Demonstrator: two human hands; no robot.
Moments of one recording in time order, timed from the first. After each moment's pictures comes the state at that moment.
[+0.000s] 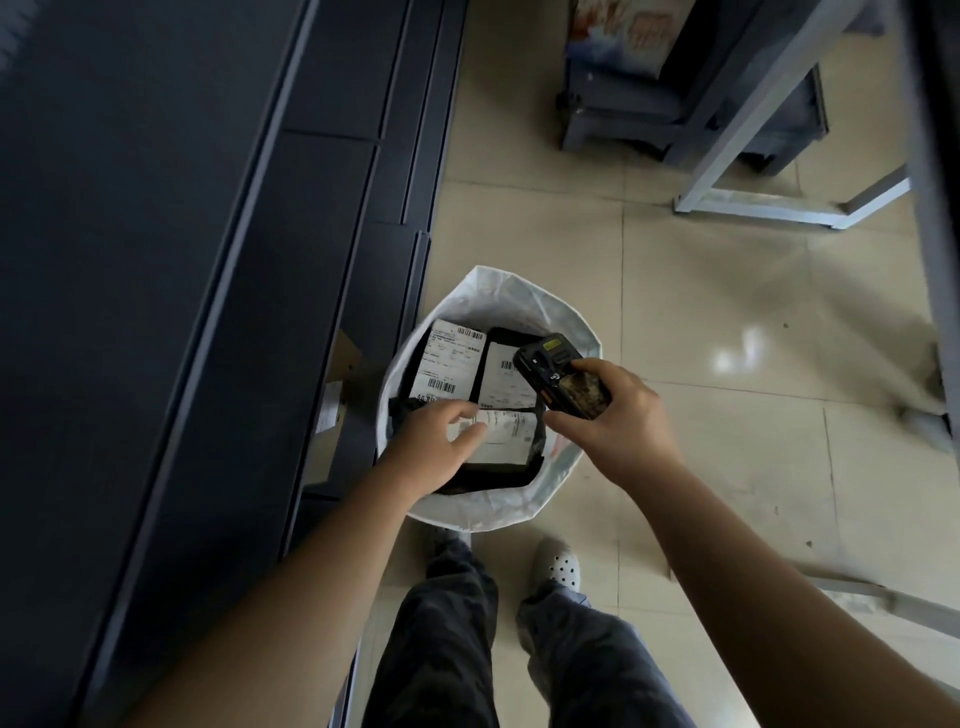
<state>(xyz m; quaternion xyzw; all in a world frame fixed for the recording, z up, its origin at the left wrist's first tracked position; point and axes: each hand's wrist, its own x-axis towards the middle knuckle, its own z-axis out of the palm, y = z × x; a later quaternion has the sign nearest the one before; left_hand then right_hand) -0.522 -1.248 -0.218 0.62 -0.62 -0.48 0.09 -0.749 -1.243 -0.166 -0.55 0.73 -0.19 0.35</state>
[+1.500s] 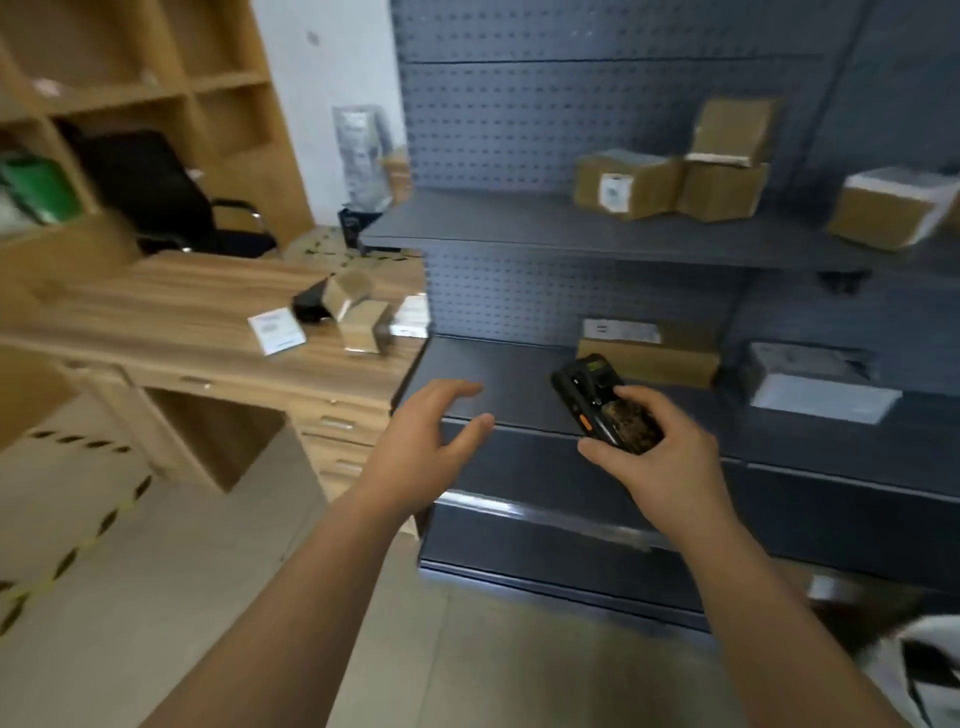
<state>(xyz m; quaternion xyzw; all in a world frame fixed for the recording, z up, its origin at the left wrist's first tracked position) -0.603 -0.446 0.162 0.91 -0.11 0.13 0.39 -0.619 -0.693 0.161 -0.85 0.00 -0.13 0.50</state>
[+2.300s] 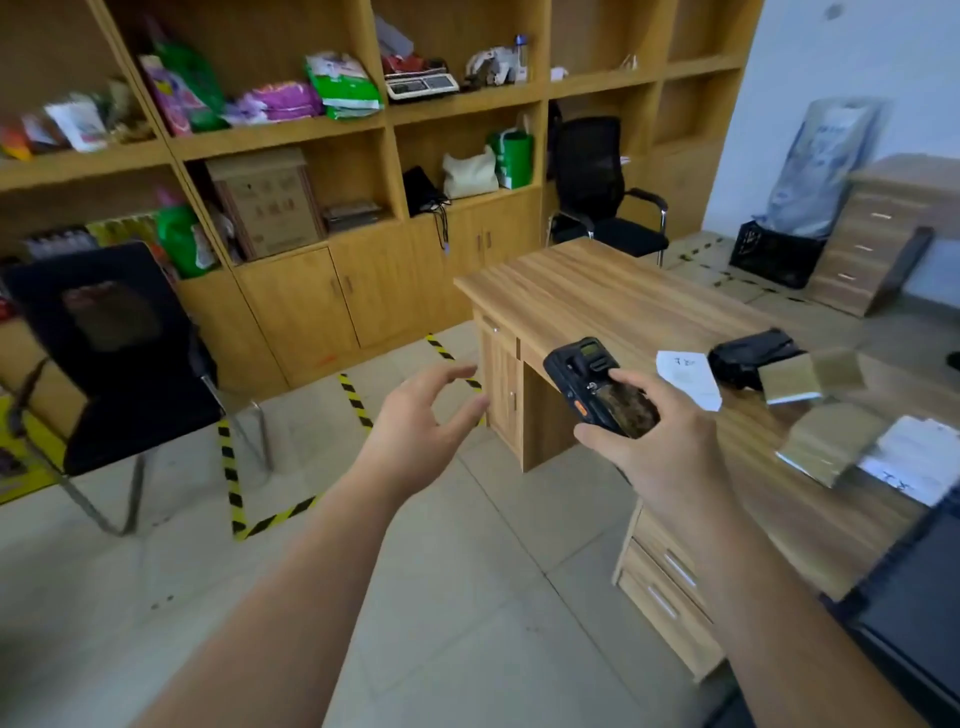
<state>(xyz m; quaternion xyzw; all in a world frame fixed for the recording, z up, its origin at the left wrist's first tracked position) -0.618 0.028 0.188 0.86 0.28 0.28 0.32 -0.449 -0.144 0.166 -0.78 -0.34 0.05 0.53</state>
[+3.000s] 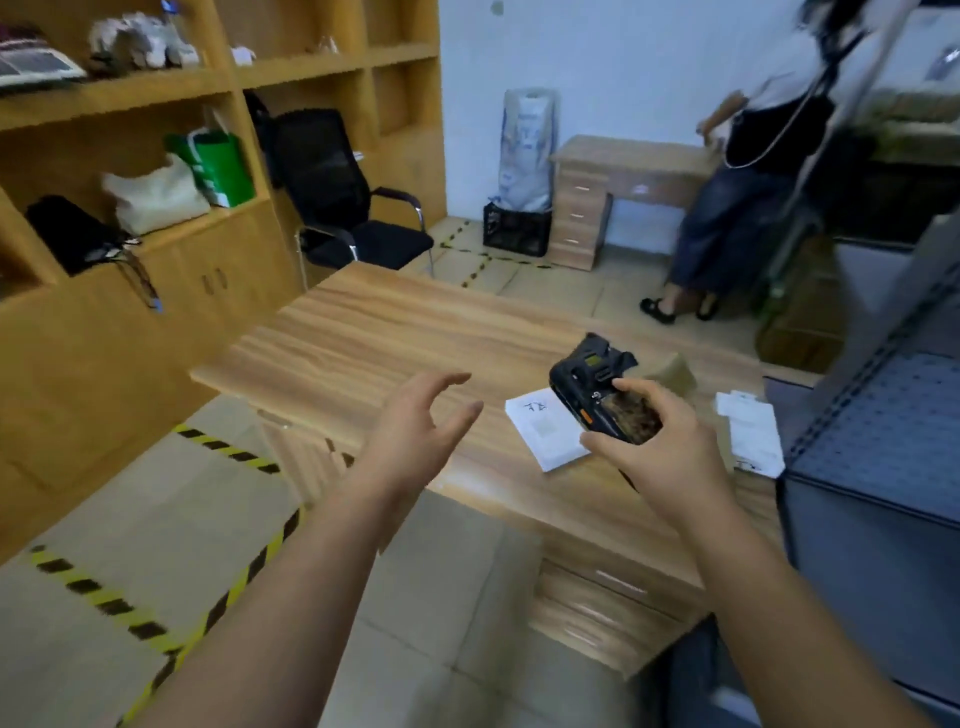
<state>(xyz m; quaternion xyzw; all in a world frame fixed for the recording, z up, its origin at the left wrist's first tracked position) -0.279 0.195 0.158 0.91 0.03 0.15 0.38 -0.236 -0.055 0.152 -0.87 -0.07 -0.06 0.48</state>
